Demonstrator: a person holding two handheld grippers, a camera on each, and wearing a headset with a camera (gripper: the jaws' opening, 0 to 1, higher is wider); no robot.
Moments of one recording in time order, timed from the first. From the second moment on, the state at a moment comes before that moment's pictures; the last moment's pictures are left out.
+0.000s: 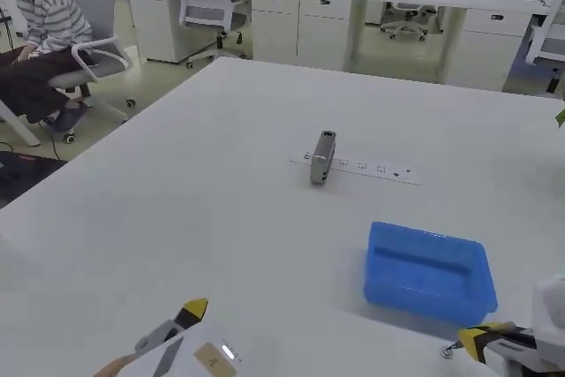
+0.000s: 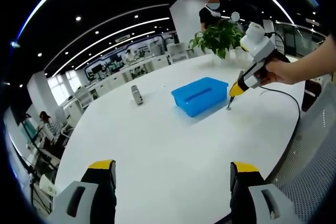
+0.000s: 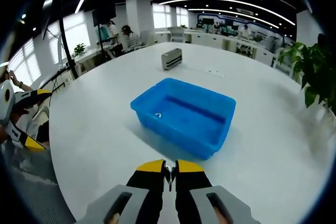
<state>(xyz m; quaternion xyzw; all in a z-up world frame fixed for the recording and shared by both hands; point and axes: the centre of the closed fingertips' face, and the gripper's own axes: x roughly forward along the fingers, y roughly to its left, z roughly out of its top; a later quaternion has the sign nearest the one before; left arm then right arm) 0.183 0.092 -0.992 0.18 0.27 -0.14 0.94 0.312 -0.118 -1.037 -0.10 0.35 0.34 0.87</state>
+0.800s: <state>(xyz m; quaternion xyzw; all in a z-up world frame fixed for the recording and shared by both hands) 0.183 0.091 -0.990 0.18 0.26 -0.14 0.94 0.312 -0.117 -1.033 -0.12 0.36 0.34 0.86</state>
